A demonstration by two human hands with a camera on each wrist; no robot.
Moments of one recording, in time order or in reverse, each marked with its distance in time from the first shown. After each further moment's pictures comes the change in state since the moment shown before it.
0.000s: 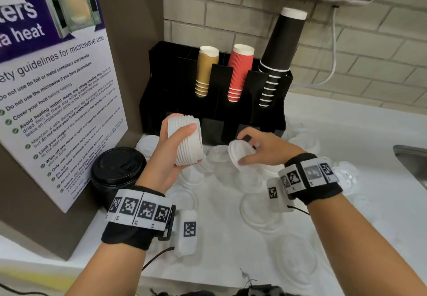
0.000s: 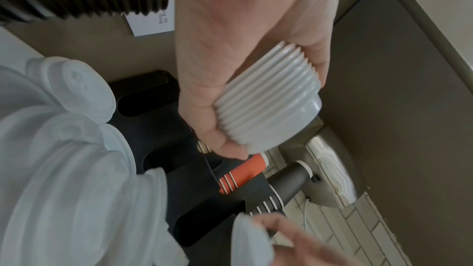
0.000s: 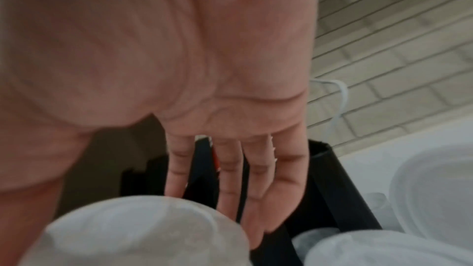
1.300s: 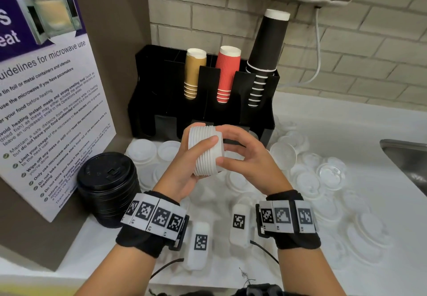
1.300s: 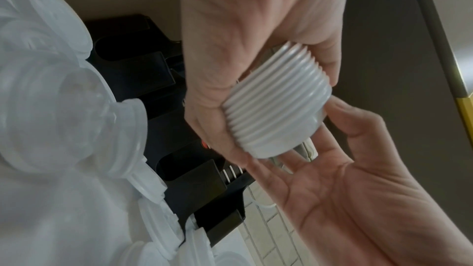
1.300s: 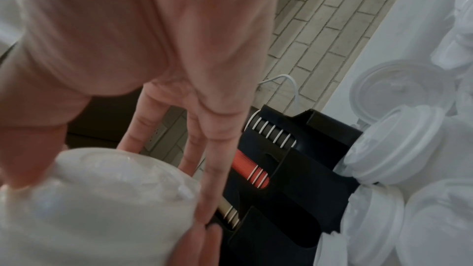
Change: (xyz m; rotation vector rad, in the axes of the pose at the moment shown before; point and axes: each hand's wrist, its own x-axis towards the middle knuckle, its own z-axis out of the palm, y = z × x) left_hand -0.007 -0.023 0.041 0.051 -0.160 -0.076; right_hand -0.051 -0.040 0.040 0.787 0.325 -0.412
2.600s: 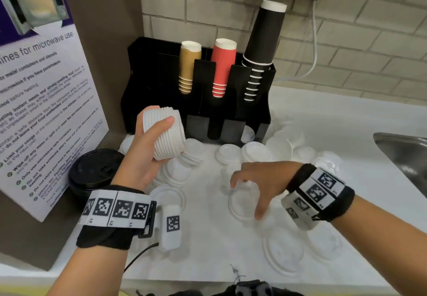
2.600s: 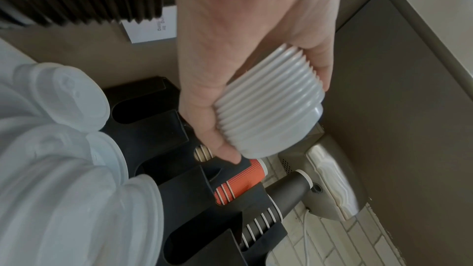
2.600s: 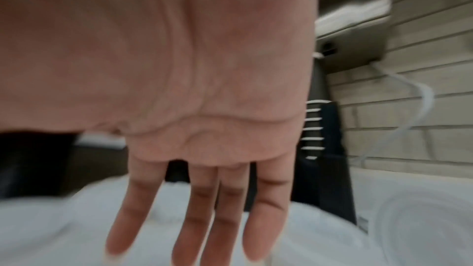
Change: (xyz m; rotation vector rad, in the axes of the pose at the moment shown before) left_hand -0.001 0.032 -0.045 -0.068 0.171 0.100; right_hand 0.002 0.010 -0.046 -1.065 -0.914 0.525
